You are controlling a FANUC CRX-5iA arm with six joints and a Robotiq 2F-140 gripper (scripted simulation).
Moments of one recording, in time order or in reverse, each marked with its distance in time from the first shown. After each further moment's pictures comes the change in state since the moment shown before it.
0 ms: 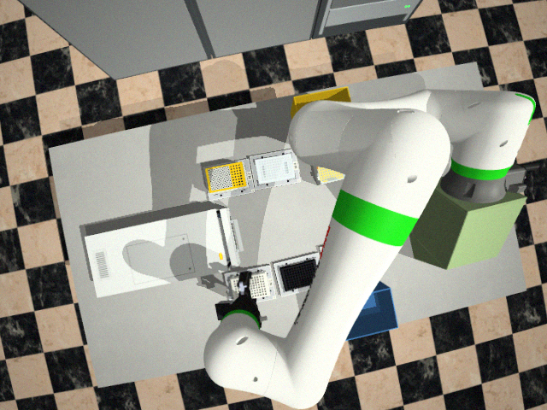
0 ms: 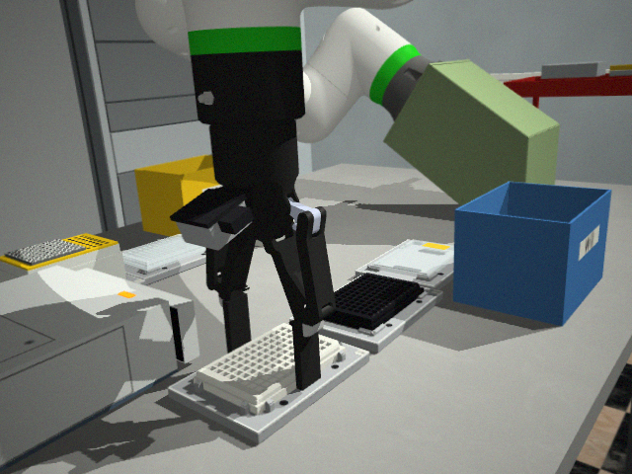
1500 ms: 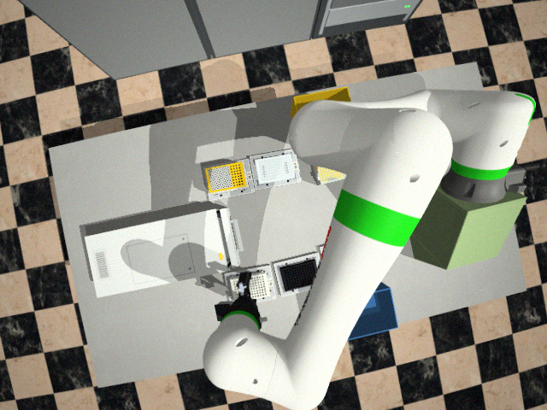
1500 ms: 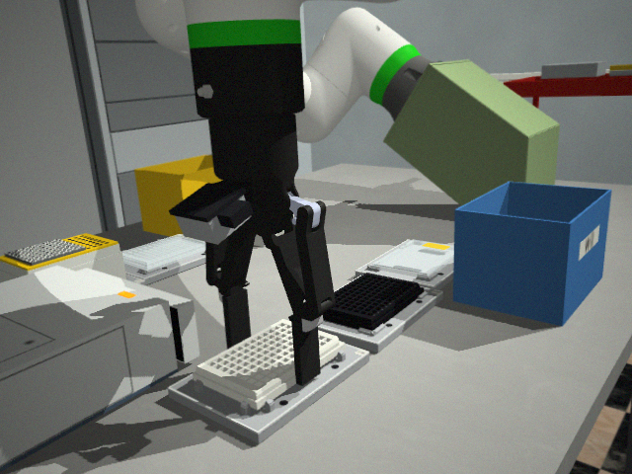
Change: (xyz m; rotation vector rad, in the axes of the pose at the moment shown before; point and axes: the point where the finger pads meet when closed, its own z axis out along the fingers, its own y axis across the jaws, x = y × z) arm 0.000 0.000 -0.005 0.000 0.000 0.000
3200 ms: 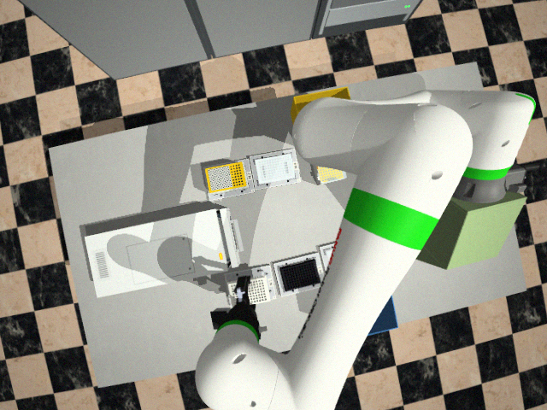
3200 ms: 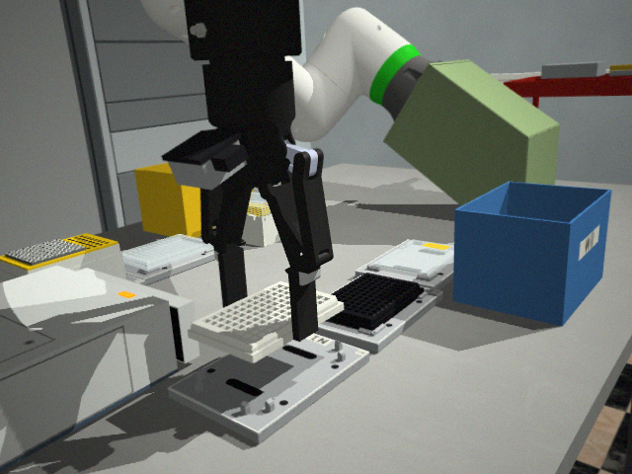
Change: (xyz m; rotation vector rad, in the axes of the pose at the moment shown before) arm 0.000 0.000 -0.045 0.000 0.000 0.000
